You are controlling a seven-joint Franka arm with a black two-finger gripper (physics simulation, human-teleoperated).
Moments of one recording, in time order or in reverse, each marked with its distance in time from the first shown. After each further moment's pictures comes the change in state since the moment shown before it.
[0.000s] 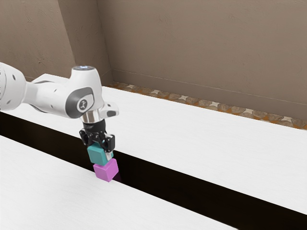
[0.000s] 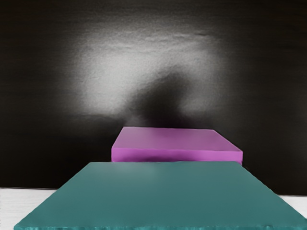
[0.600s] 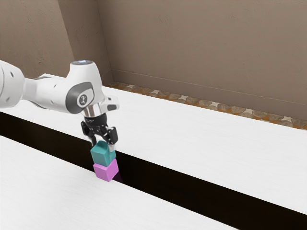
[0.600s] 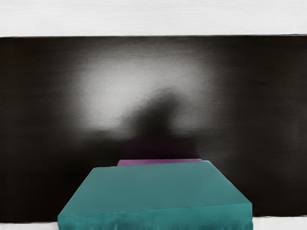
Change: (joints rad) arm -0.001 0.011 0.001 0.030 -0.013 0.023 0.056
